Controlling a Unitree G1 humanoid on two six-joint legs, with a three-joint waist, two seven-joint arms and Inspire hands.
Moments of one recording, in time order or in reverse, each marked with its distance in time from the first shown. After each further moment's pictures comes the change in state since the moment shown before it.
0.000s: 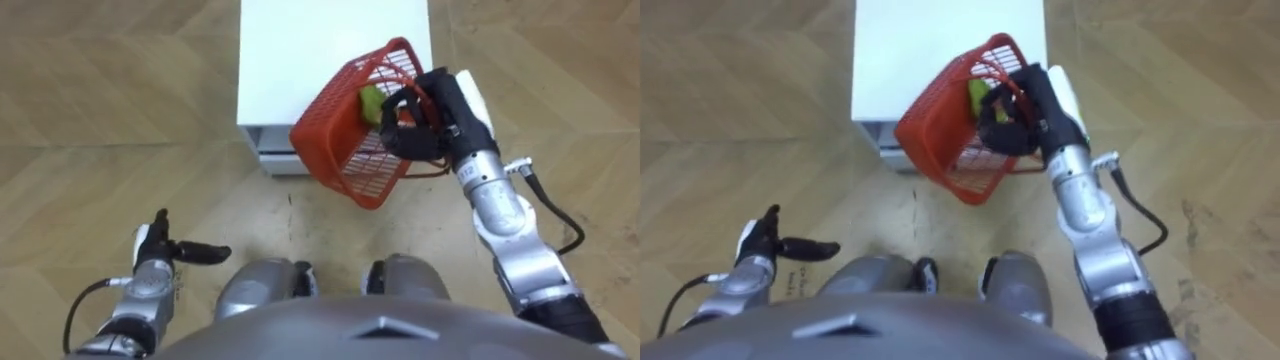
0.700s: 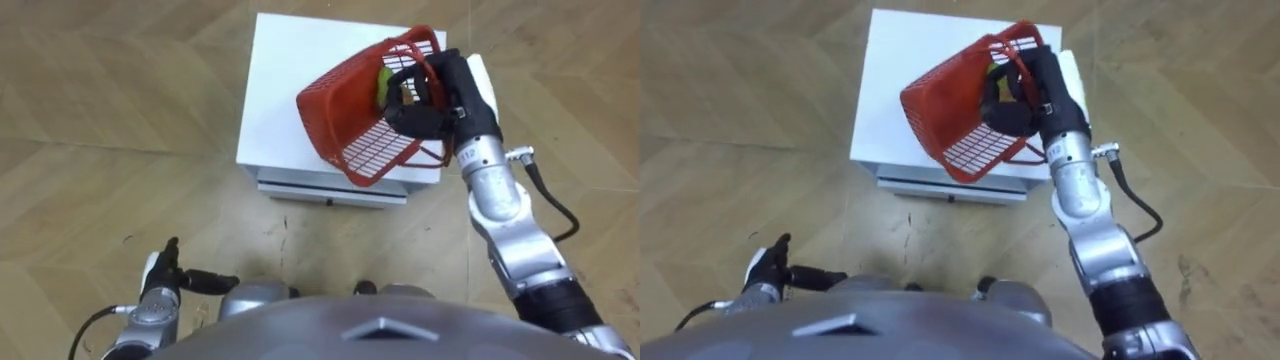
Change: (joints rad) left arm 0.053 -0.011 0.058 -0.003 0.064 -0.003 -0.022; right arm -0.120 0.012 0.008 0.062 0.067 -0.030 -0.172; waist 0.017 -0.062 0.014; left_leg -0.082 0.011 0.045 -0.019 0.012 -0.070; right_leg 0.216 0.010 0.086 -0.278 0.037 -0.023
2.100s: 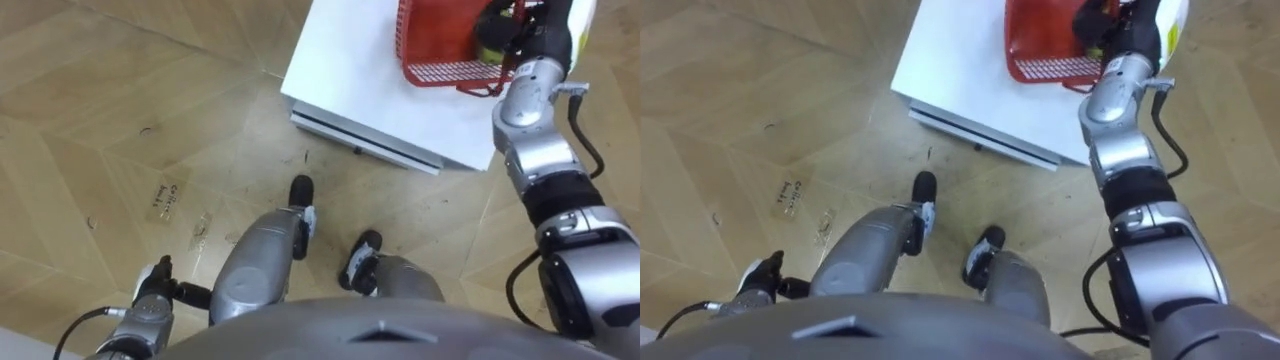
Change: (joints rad) left arm -0.019 0.018 -0.024 0.080 0.102 0.132 0.004; right arm -0.426 -0.043 -0.074 0.553 0.104 0.028 -0.319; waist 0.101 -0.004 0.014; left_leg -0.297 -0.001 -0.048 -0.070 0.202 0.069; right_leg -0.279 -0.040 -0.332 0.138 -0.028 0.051
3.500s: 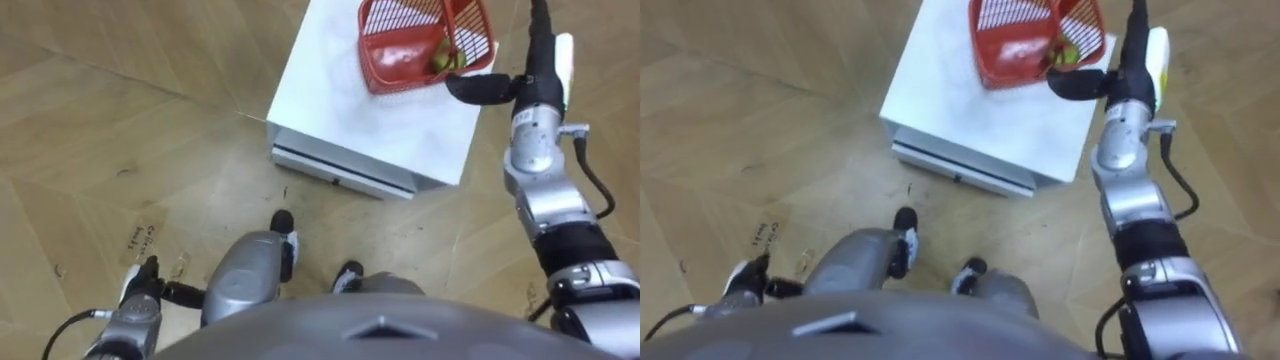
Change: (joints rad) left arm 0.037 0.020 0.084 -0.092 0.022 0.002 -0.009; right arm 0.291 -0.038 -0.044 -0.237 -0.080 0.009 0.173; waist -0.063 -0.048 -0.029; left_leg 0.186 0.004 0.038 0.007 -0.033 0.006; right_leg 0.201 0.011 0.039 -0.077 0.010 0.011
